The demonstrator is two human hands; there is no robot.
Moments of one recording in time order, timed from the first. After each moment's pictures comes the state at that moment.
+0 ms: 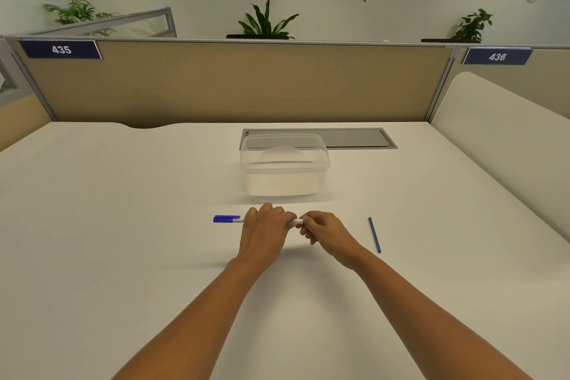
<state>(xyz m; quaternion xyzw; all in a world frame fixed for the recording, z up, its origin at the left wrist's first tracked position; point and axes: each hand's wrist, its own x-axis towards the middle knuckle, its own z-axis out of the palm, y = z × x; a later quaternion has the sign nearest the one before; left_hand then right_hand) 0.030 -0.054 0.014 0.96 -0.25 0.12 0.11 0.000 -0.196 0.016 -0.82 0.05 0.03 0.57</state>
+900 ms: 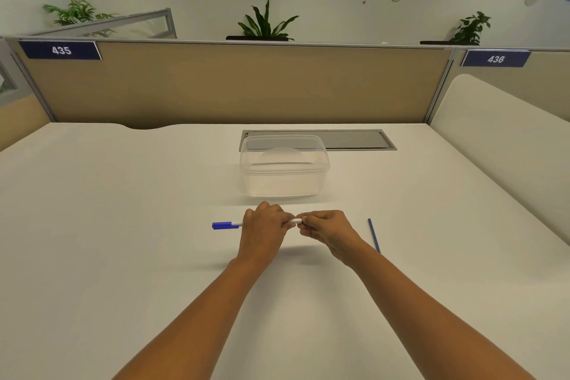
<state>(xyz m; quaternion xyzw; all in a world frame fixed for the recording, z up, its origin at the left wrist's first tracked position) 0.032 -0.054 0.019 0.96 -0.22 0.08 0.15 0.002 -0.196 0.024 -0.67 0.13 0.03 0.73</state>
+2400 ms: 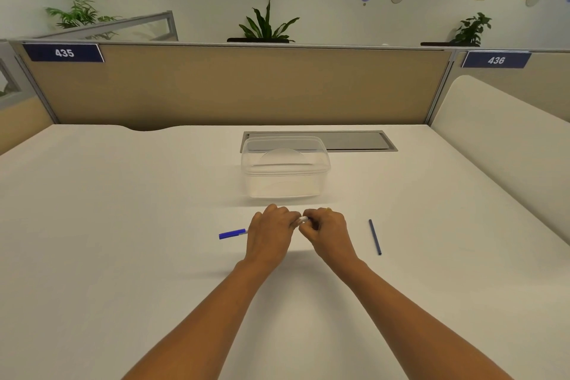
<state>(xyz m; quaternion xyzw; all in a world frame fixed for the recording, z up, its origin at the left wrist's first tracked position) 0.026 -0.064 0.014 0.95 -0.22 0.10 0.19 -0.006 -0.182 0.018 -0.90 0.01 -0.19 0.39</state>
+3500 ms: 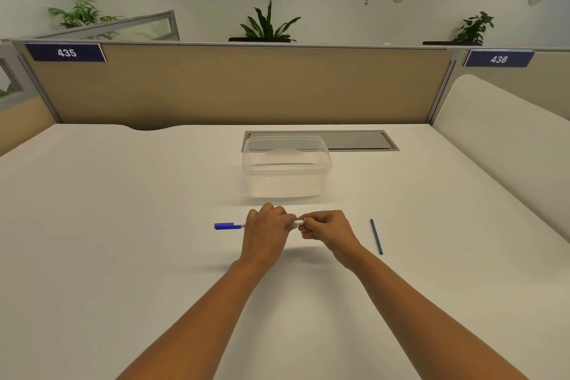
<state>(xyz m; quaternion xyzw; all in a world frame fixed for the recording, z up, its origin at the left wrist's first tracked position) 0.028 -0.054 0.016 0.96 -0.24 0.11 0.13 -0.001 -0.194 0.017 -0.75 0.09 -0.01 0.66</state>
